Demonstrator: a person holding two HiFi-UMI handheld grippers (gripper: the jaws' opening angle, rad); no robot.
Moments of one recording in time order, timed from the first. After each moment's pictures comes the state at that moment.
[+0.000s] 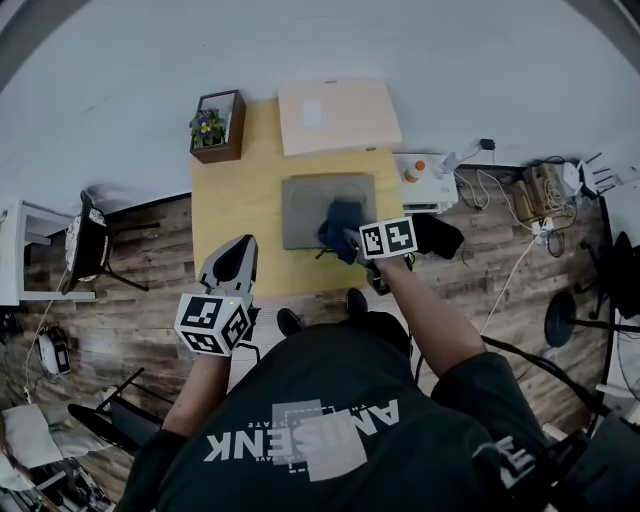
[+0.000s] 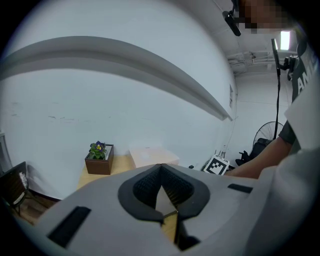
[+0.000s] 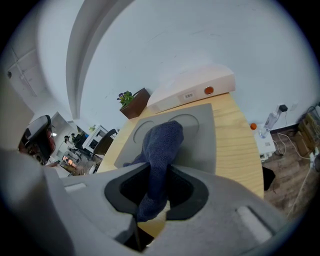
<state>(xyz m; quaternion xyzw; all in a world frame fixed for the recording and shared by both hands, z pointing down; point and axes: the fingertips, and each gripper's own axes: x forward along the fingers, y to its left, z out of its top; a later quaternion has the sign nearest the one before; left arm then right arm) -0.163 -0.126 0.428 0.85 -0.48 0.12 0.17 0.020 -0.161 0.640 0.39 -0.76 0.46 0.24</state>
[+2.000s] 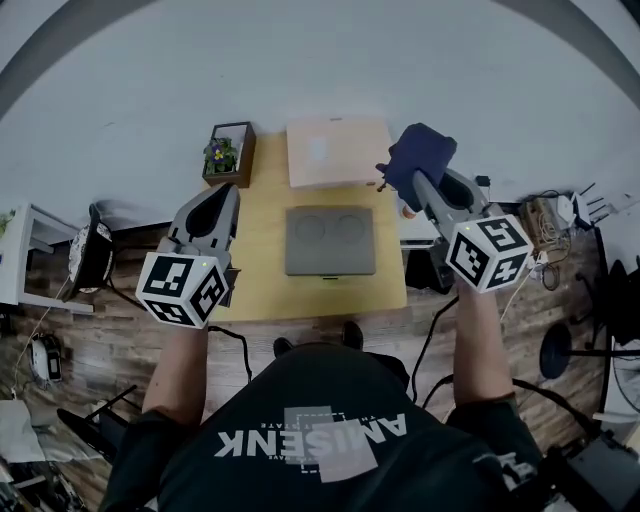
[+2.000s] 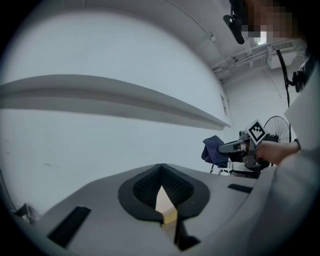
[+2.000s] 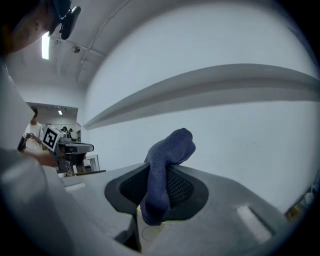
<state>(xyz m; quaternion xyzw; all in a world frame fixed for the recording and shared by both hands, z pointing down) -0.162 -0.196 0.270 0.87 -0.50 0.05 0.03 0.112 -0.205 0.282 0.50 -0.86 0.09 0.05</state>
